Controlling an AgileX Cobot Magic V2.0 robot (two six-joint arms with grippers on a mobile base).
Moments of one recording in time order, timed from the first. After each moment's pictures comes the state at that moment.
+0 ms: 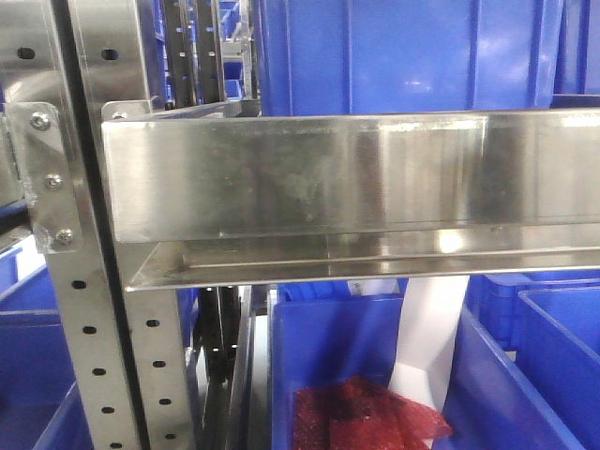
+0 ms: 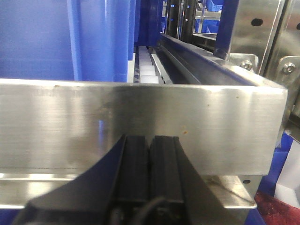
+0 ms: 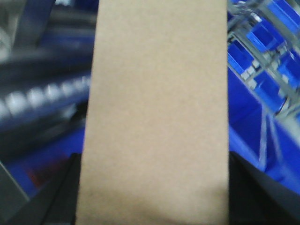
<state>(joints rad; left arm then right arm) -0.03 -0.01 0.03 -0.08 0.12 0.05 0.51 0.87 -1.11 -0.16 0.65 -0.54</state>
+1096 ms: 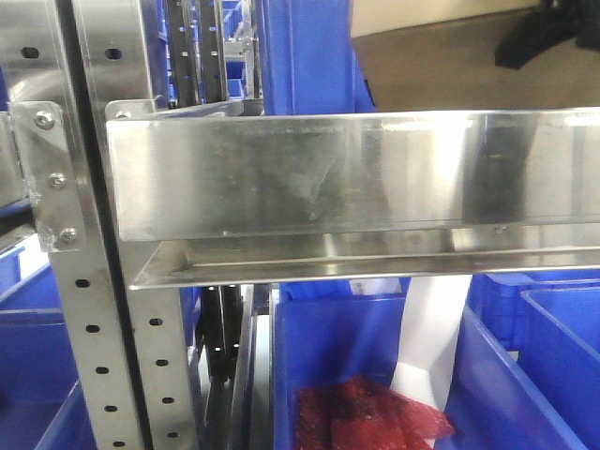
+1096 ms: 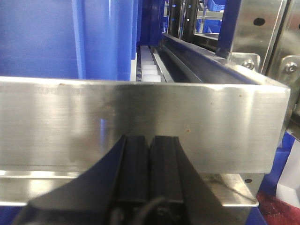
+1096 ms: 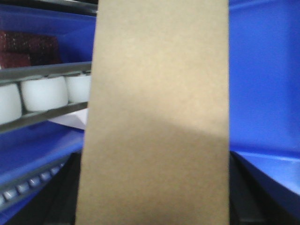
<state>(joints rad) -0.03 -0.01 0.03 -0.08 0.12 0.05 0.24 1.42 -1.14 0.06 0.43 -1.29</state>
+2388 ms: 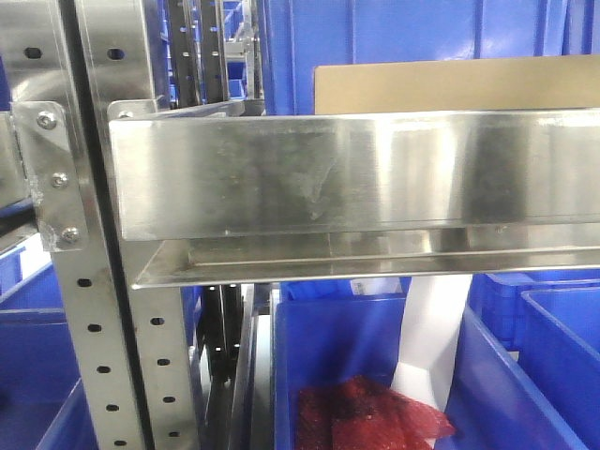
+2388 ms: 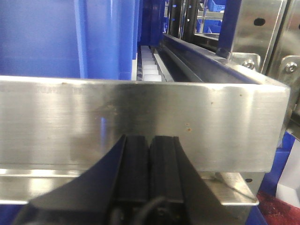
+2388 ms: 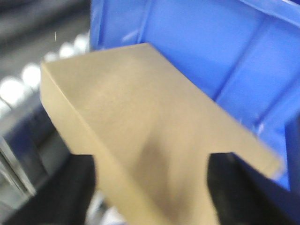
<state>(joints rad) -0.03 -0.01 0.03 -0.08 0.12 0.05 0.23 1.00 -0.85 0.25 0.36 -0.36</state>
